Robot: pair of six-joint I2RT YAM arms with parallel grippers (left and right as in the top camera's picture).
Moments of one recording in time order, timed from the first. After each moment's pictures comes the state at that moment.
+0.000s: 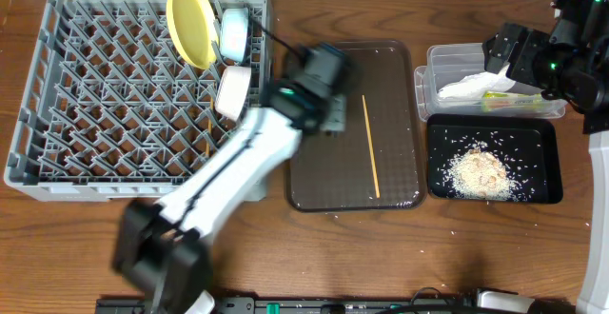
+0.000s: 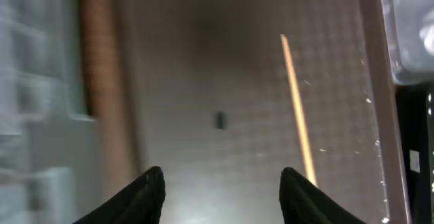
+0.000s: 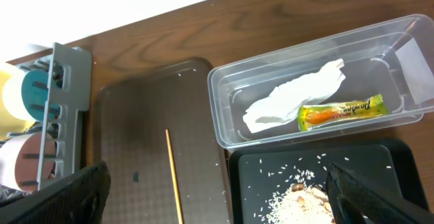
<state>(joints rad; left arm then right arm) -0.64 1.76 1.47 -0.80 -0.13 -0.53 -0.10 1.47 1.75 -1.10 -0.19 0.23</state>
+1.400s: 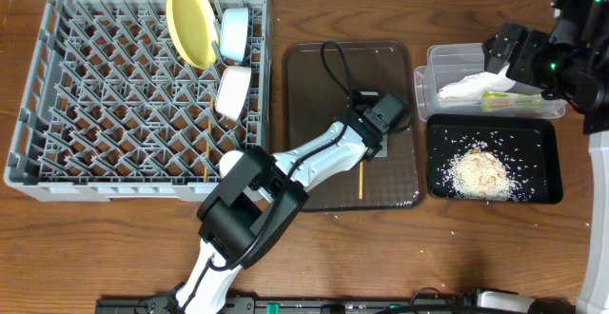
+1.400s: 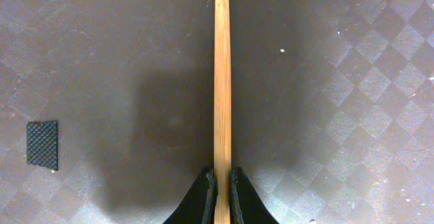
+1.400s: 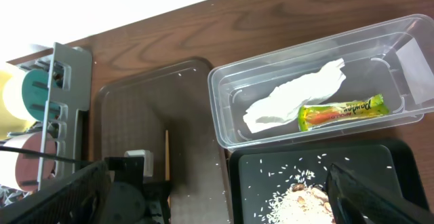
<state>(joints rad) -0.81 2.15 1.48 -0.53 -0.18 -0.73 -0.10 1.47 1.75 -1.10 -0.19 0.23</state>
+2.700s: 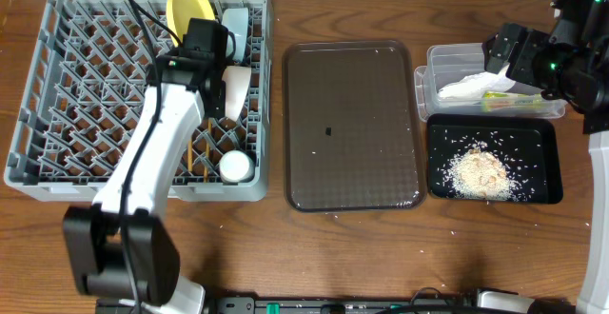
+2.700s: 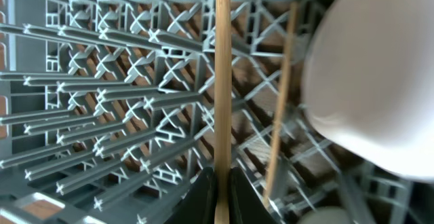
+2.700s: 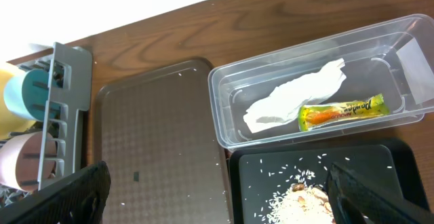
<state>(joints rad) -0.14 1.72 1.42 -0.98 -0.41 -0.11 -0.10 1.47 1.75 -1.10 -0.19 0.23</state>
